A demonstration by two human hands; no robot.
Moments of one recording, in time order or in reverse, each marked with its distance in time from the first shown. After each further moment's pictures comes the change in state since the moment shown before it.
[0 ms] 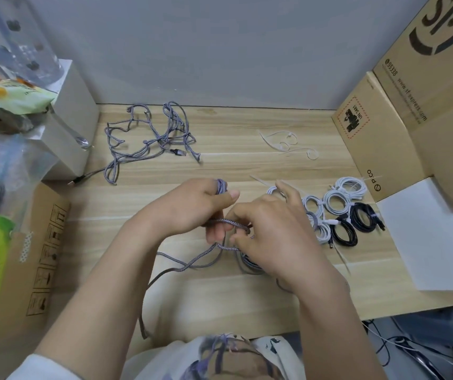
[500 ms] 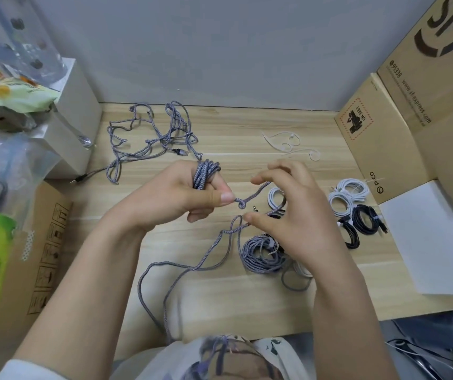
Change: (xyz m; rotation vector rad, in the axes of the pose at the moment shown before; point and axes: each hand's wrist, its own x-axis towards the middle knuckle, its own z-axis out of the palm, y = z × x) left_hand -0.010 -0.007 -0.020 -0.372 0.049 0.217; right_hand 0.005 0.026 -0.001 0.415 0.249 0.123
